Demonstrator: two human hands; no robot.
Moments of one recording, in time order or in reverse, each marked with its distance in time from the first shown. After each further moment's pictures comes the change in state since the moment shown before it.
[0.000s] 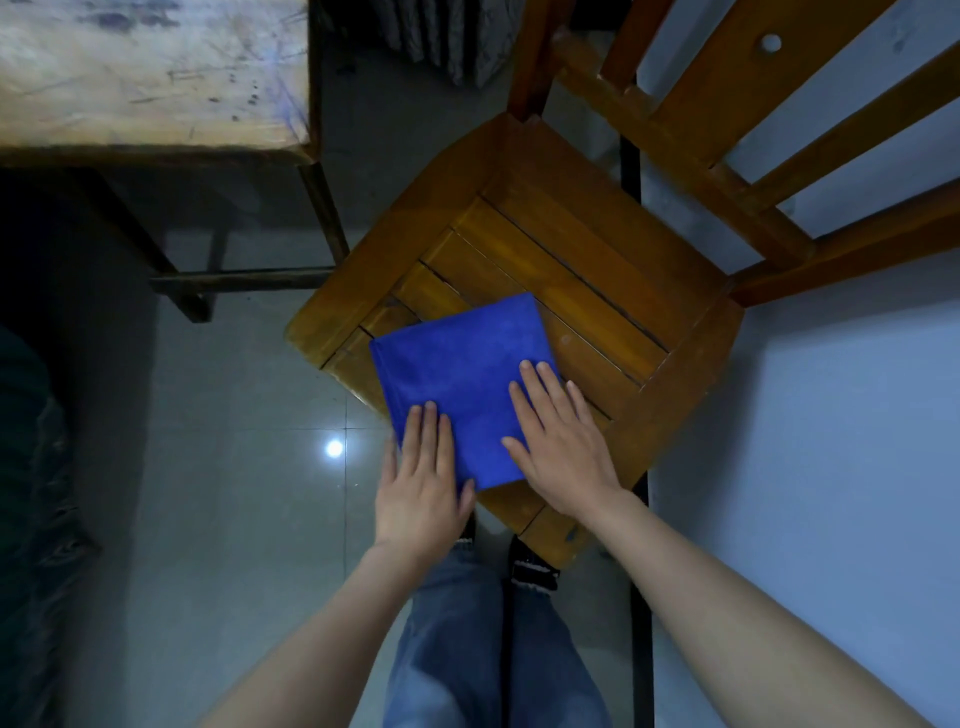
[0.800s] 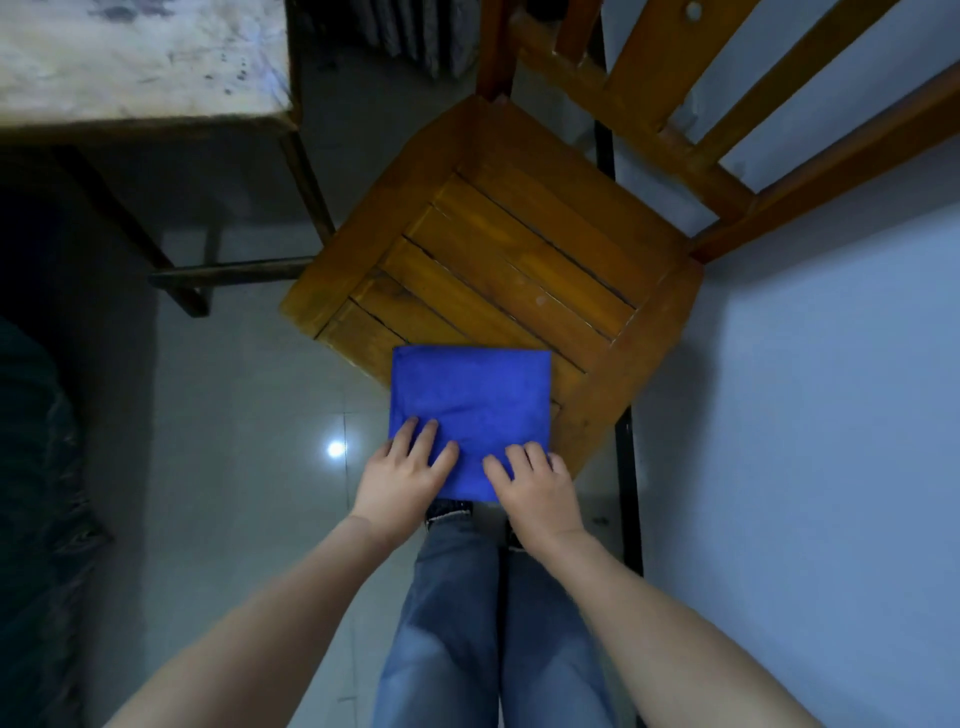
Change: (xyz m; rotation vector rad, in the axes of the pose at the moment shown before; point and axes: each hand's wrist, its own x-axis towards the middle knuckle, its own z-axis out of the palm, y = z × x) left_hand -0.030 -0.015 -0.012 0.135 -0.027 0.370; right_hand -0.079 -0.050 0.015 -0.067 0.161 0.014
